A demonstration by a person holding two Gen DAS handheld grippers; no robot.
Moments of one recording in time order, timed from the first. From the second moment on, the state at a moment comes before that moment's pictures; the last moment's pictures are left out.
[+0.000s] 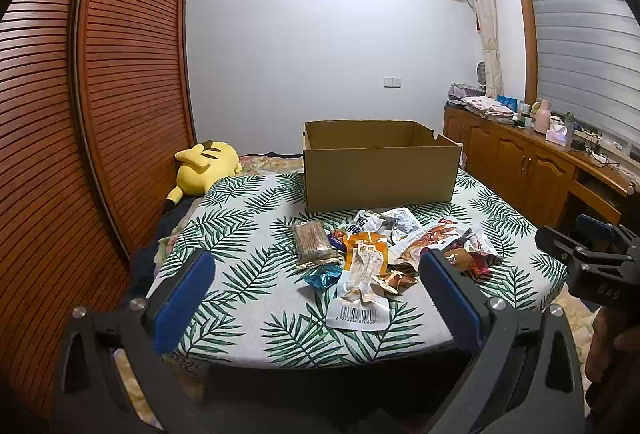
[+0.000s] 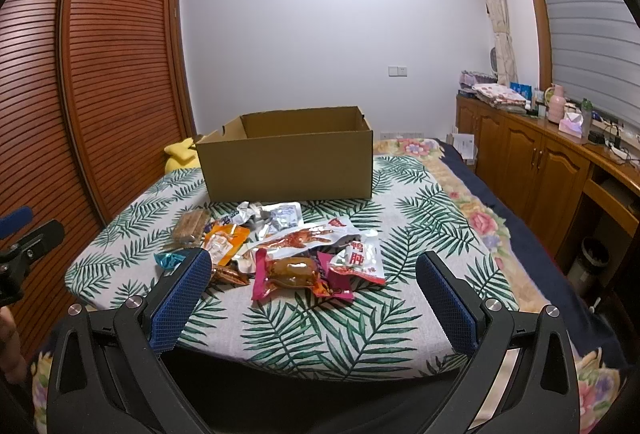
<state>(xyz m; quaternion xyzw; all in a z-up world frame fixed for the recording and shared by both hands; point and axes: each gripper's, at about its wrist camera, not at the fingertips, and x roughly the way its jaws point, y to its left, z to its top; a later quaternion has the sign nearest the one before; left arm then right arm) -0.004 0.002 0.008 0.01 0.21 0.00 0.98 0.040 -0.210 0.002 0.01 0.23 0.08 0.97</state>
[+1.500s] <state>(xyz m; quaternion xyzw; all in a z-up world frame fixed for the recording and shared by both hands) 0.057 0.004 -0.034 0.02 0.28 -0.01 0.96 0.087 -0.207 -0.037 -0.01 0.28 0.12 0.95</state>
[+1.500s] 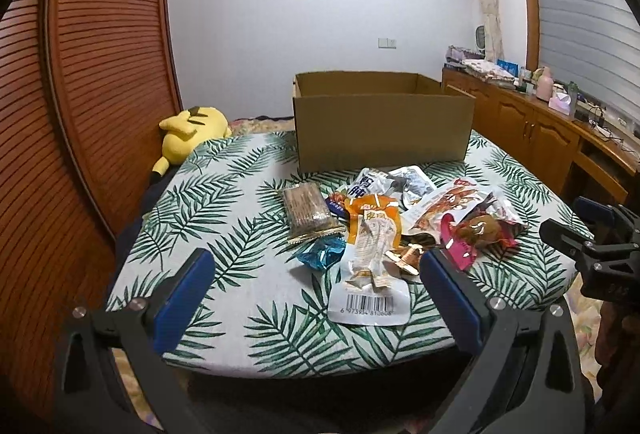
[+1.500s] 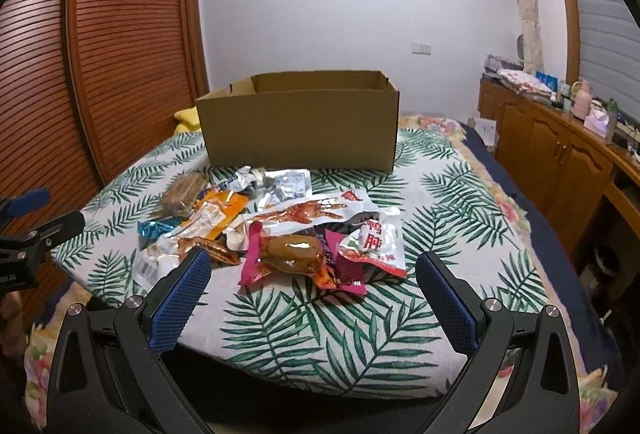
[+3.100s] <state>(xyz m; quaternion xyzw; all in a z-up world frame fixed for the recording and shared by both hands) 0.173 -0.004 -0.077 0.01 0.39 -0.12 0.91 0.233 -0.248 -0.091 -0.01 0.43 0.15 0.89</state>
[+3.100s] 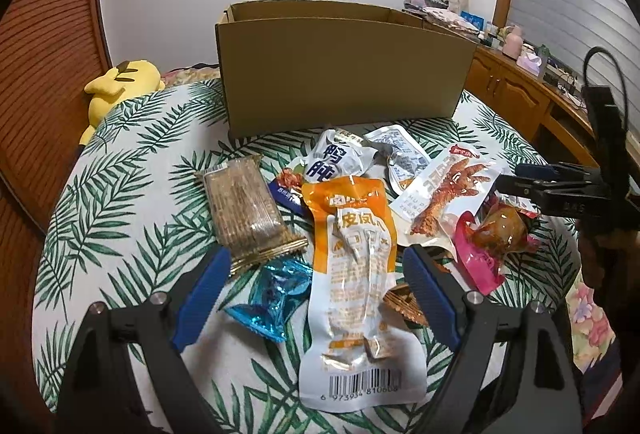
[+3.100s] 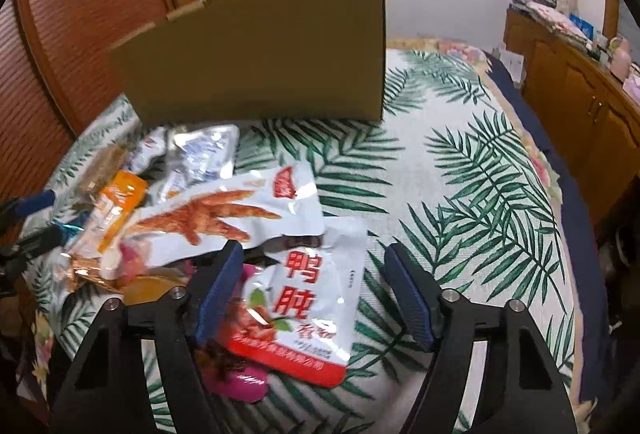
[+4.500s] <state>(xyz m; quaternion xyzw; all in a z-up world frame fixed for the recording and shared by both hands) 0.227 -0.049 -0.107 0.08 0.48 -0.18 0.85 0.237 -0.245 -0.101 -0.07 0.42 0.15 0.89</state>
